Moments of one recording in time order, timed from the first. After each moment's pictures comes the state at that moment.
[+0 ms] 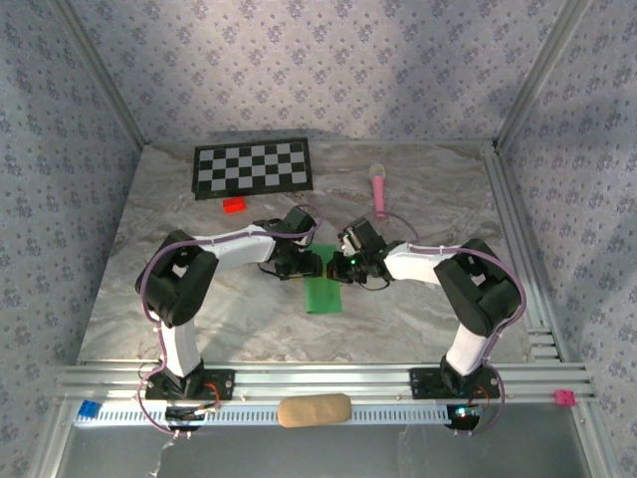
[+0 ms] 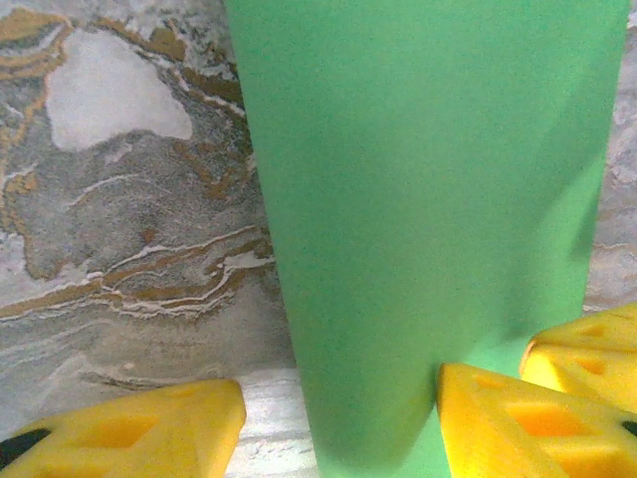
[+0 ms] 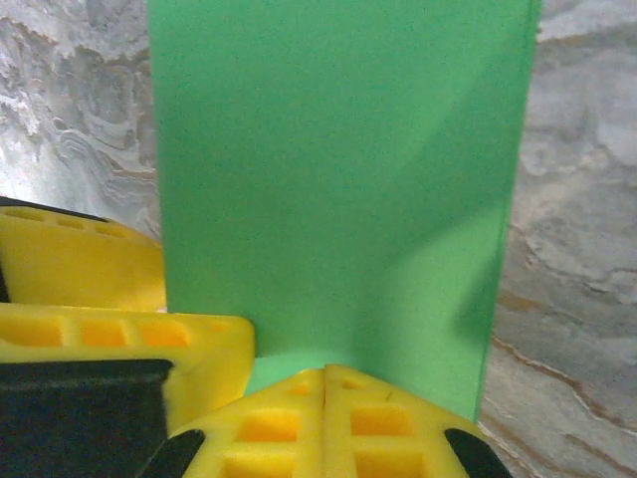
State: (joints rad) left arm -0.71 1.85 1.13 -0.55 0.19 -0.67; right arm 0.64 1.73 0.85 -0.07 -0.40 0.73
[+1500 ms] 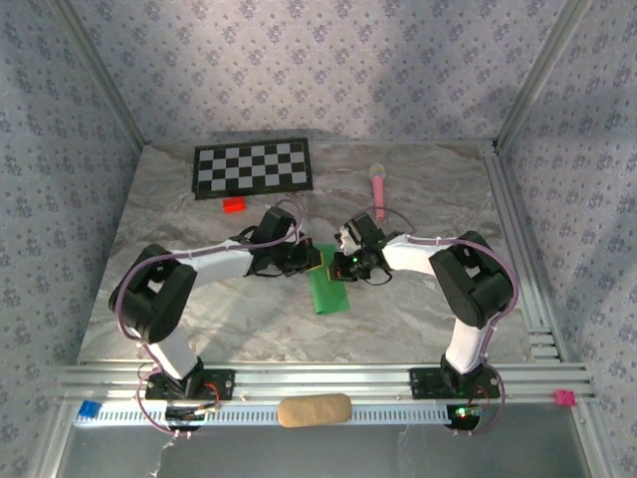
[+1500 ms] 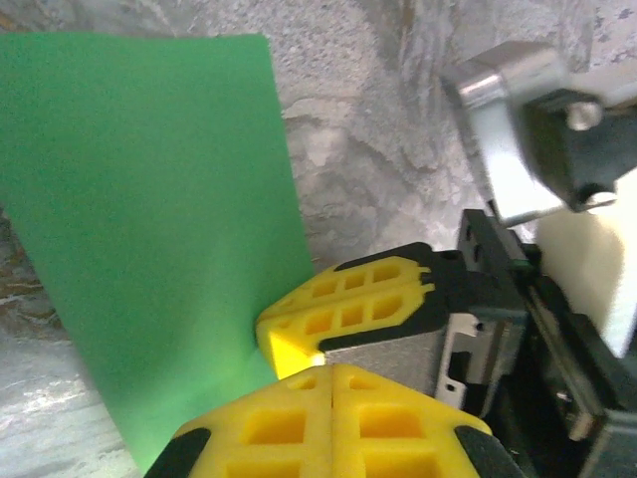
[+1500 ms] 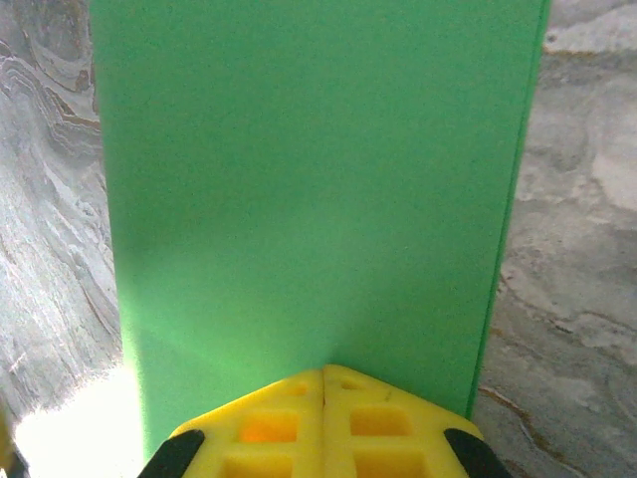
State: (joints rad) left arm -0.64 1.68 0.88 -0.03 0.51 -0.88; right arm 0.60 1.79 0.93 -0.22 -0.45 0.51
